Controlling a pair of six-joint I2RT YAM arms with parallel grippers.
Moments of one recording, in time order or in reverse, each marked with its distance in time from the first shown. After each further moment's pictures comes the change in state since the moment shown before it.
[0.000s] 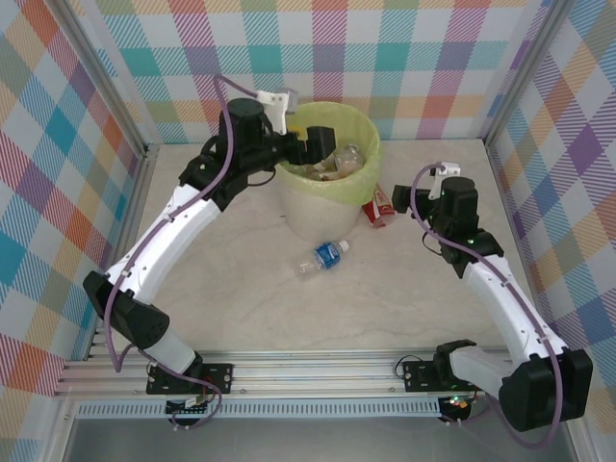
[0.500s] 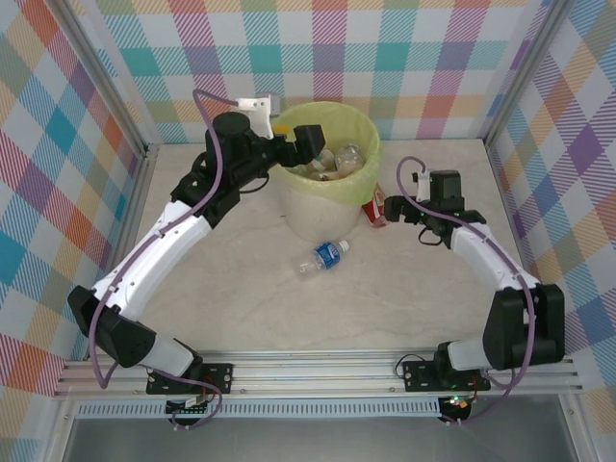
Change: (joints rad) left arm 0.000 -0.135 -0.178 0.202 -0.136 -0.052; right arm -0.068 0.379 0.134 -0.101 -0.243 -0.093
